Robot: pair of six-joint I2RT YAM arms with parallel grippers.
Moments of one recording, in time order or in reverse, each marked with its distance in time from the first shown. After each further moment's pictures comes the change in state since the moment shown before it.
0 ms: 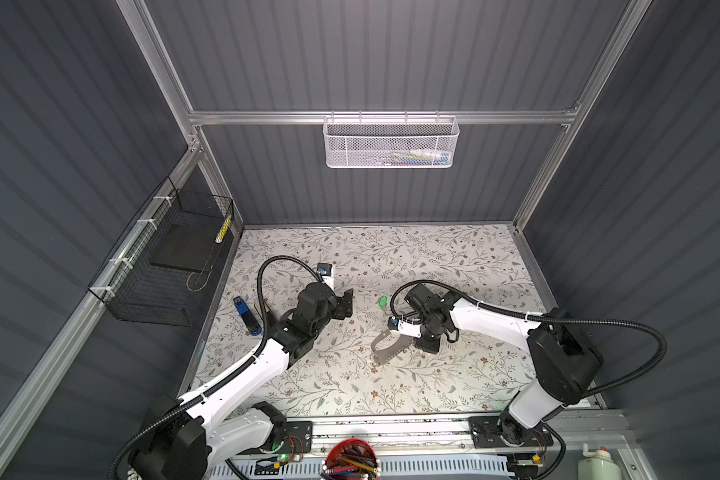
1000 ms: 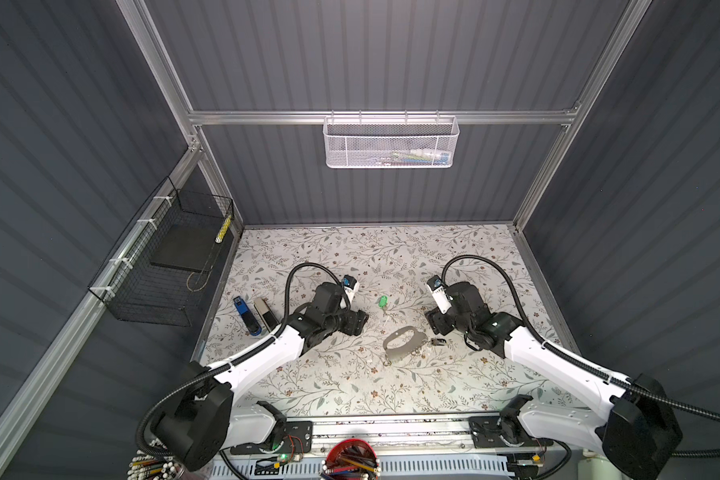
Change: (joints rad) left arm 0.000 0.214 0.064 -0.158 0.382 0.126; right arm -0.111 -0.487 -0.285 0.486 0.187 0.589
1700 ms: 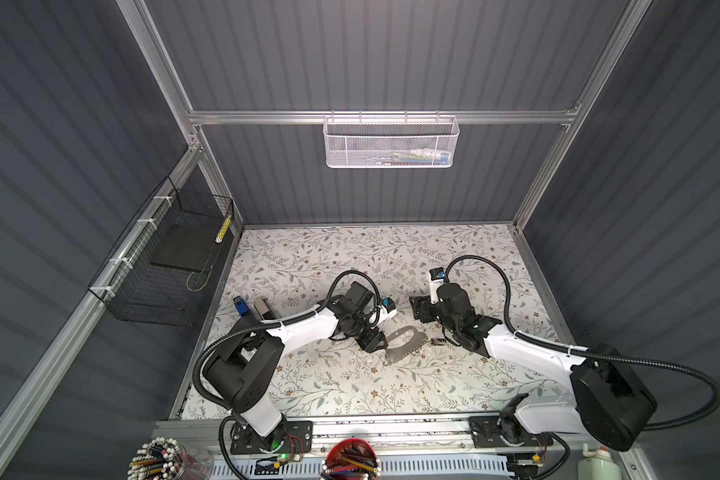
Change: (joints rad) left arm -0.099 0.311 0.187 -0.196 0.286 0.351; right arm 0.033 0.188 -0.065 0.420 0.045 0.348
